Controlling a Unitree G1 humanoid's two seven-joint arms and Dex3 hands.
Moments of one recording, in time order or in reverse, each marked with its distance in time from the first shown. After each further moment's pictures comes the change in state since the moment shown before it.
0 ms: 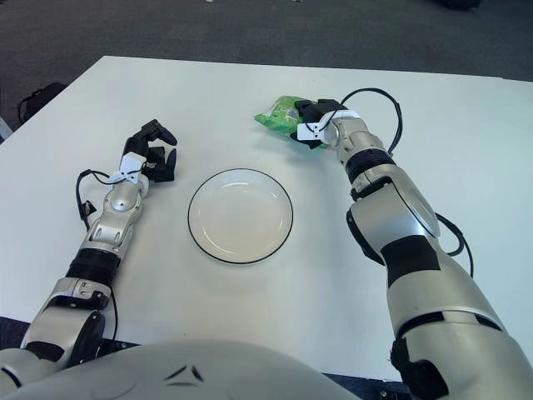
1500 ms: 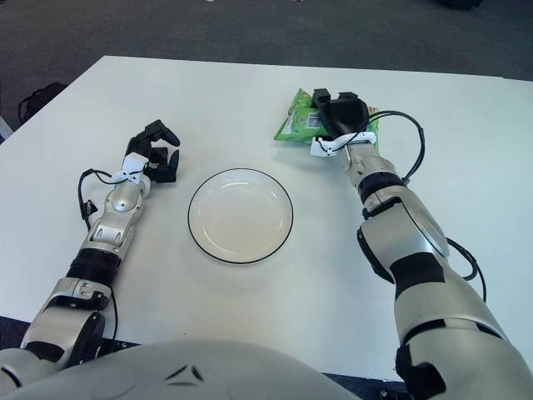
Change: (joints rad) left arm -0.002 0.003 -0.012 0.013 0.000 -0.034 -0.024; right arm 0.107 -0.055 -0.069 -0.014 0.005 -0.150 -0.649
